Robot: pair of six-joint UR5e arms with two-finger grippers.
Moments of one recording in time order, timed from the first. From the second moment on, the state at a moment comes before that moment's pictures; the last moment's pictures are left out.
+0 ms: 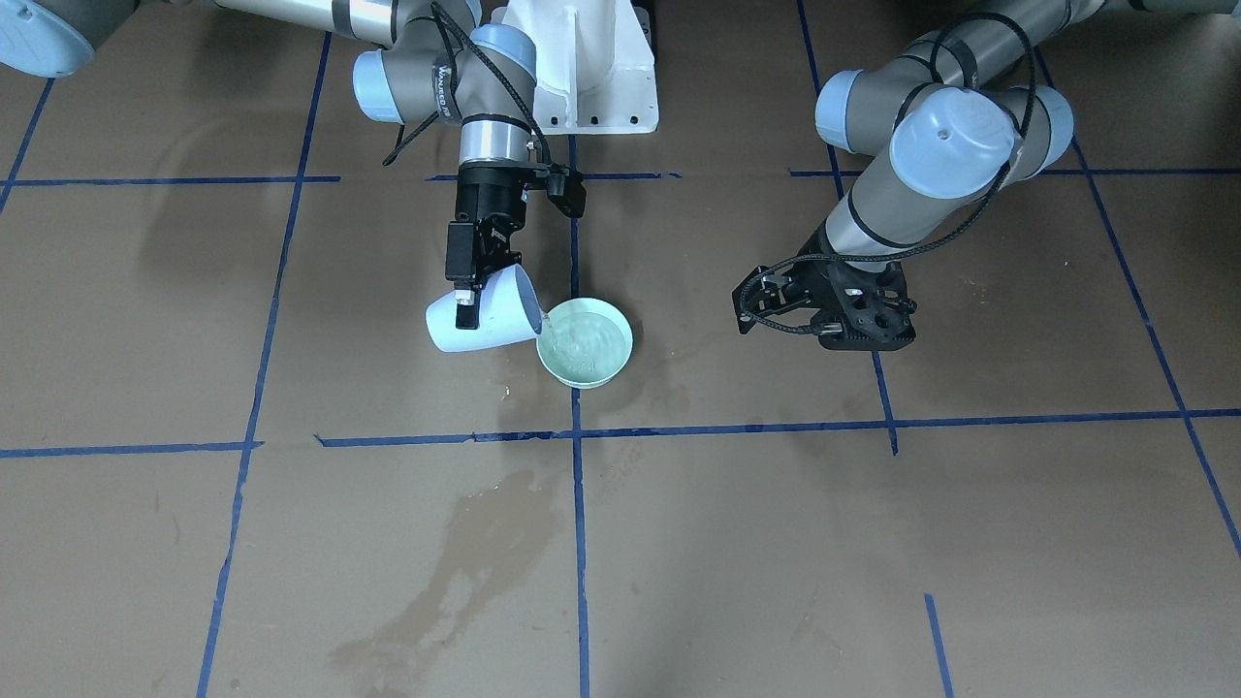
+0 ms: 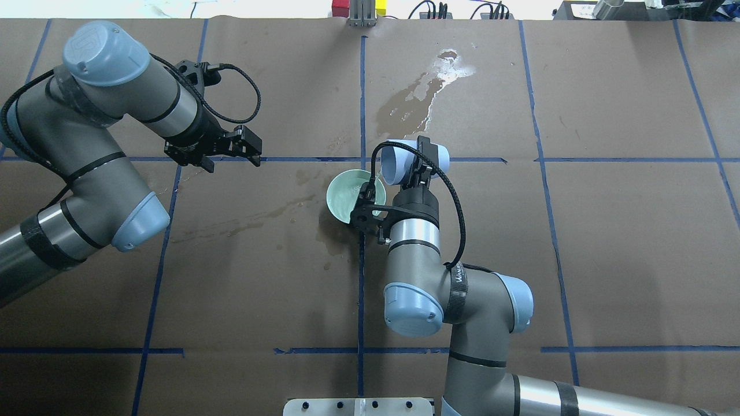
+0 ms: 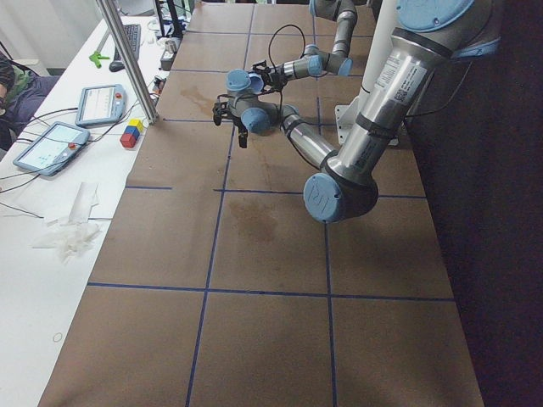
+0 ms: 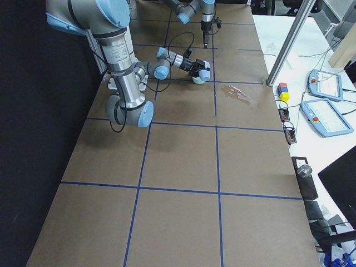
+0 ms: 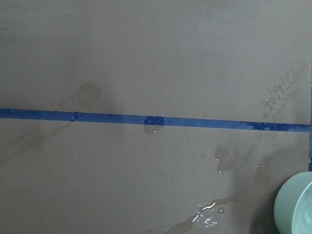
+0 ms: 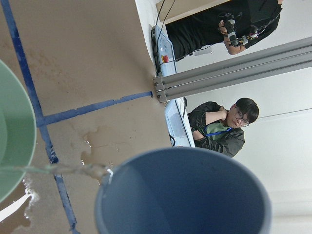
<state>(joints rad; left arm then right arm) -0.81 -2.08 -1.66 -1.83 -2.19 -1.12 0.26 -1.00 1.62 -1.30 0.53 0.06</state>
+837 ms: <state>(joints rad) -0.81 -2.08 -1.66 -1.83 -2.19 -1.12 0.26 -1.00 1.62 -1.30 0.53 0.07</state>
